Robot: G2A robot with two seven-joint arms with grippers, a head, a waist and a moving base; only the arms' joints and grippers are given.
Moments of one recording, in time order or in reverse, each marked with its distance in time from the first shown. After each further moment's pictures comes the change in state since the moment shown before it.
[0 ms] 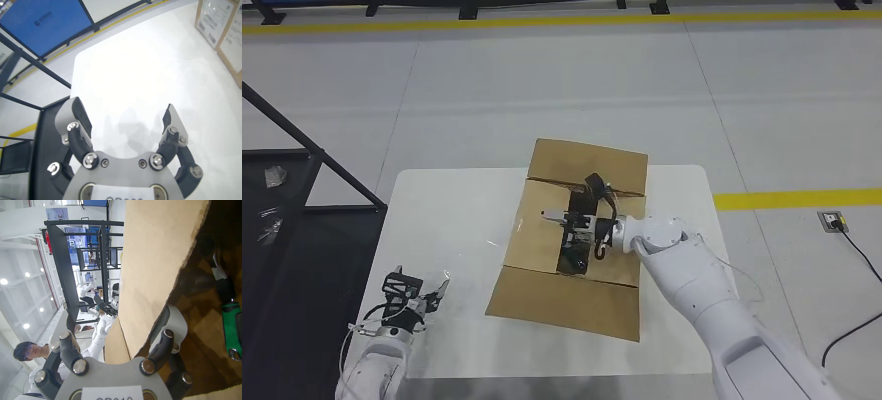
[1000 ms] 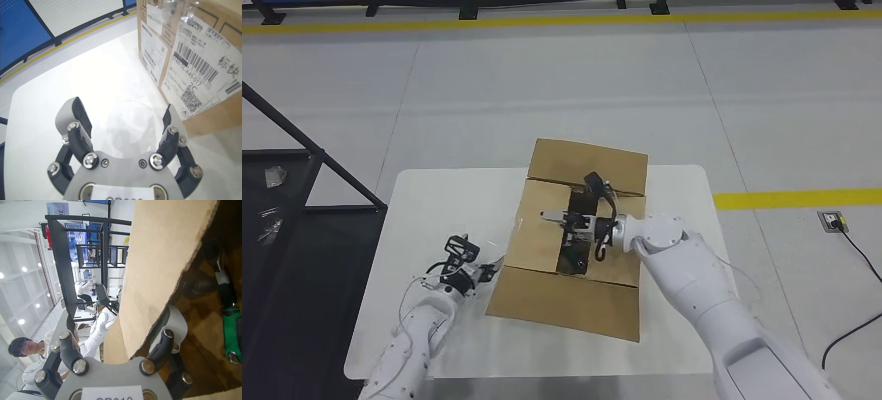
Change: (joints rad) left arm -0.406 -0.072 0.309 0.332 -0.072 -0.147 0.001; right arm -0.015 0.008 0.033 -0.038 -0.051 -0.017 0.000
